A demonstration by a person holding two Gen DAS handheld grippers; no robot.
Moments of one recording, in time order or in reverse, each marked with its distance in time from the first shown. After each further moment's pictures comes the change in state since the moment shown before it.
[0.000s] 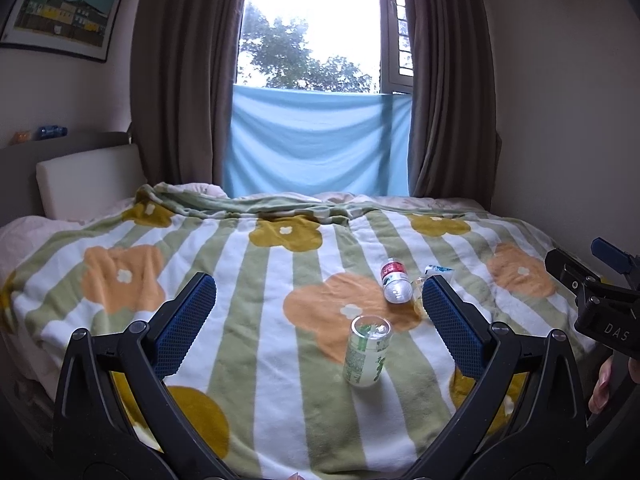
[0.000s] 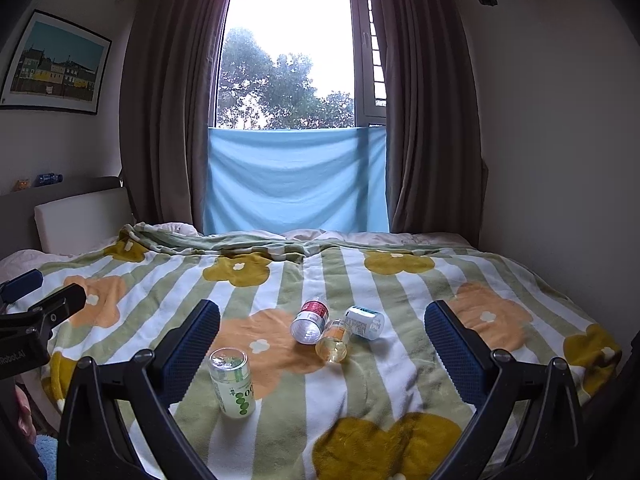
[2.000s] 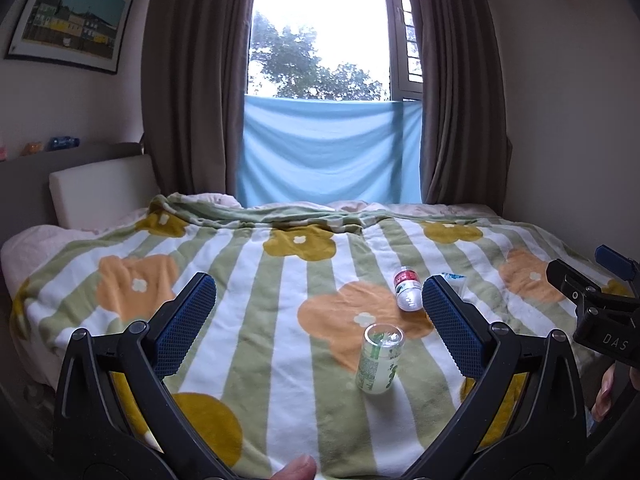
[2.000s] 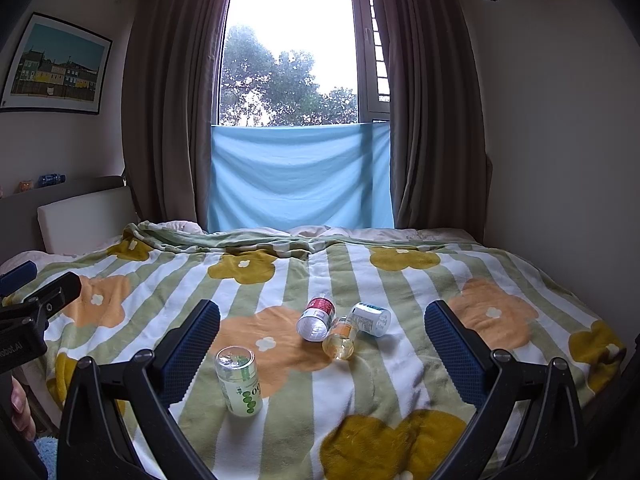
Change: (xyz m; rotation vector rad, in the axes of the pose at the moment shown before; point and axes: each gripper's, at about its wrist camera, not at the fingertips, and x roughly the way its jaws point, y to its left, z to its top) left arm -0.004 0.001 0.003 0.018 -0.034 0.050; right arm 0.002 0.006 0.000 -0.003 0.011 0.007
